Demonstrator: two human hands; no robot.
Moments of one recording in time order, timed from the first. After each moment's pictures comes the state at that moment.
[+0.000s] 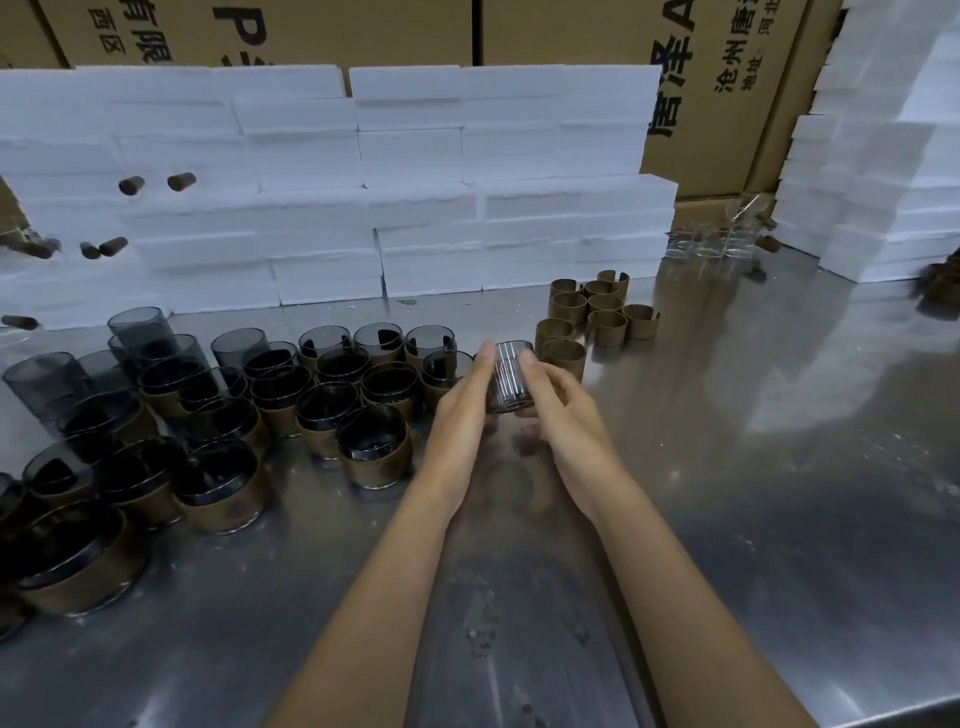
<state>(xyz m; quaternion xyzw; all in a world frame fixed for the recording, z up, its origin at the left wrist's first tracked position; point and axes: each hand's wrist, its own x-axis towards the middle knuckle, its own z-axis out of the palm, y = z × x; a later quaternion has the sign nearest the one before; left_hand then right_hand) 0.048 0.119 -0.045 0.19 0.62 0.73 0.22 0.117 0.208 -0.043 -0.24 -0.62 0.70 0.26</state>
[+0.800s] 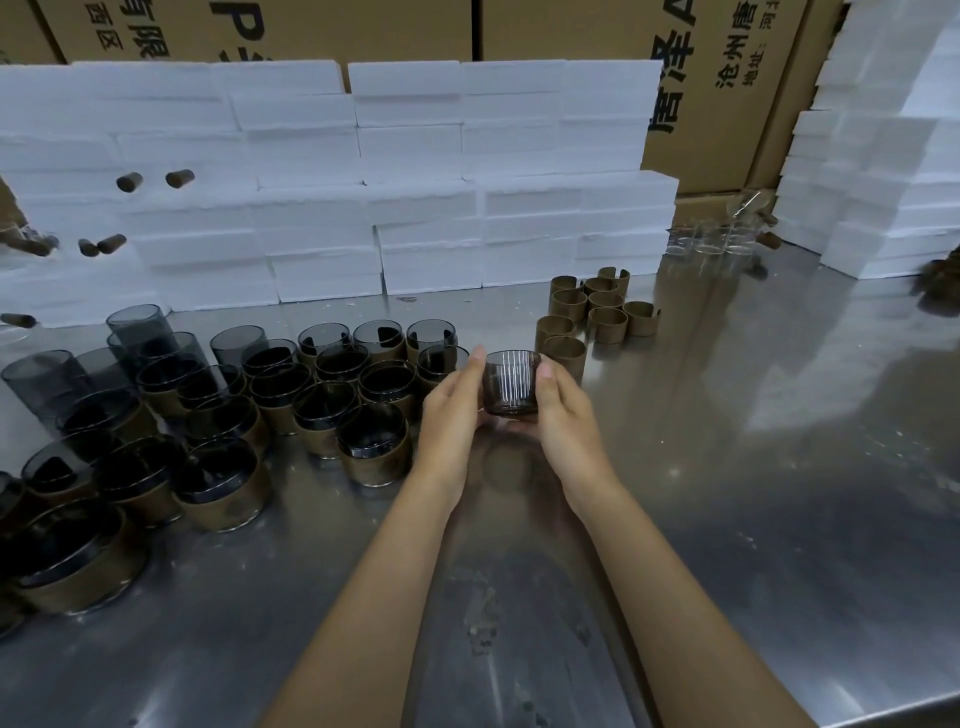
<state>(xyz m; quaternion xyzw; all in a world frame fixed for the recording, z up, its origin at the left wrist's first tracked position) 0.046 0.120 -0.045 0.13 0.59 0.77 0.20 0.112 0.203 -0.051 -0.21 -0.64 0.67 0.31</state>
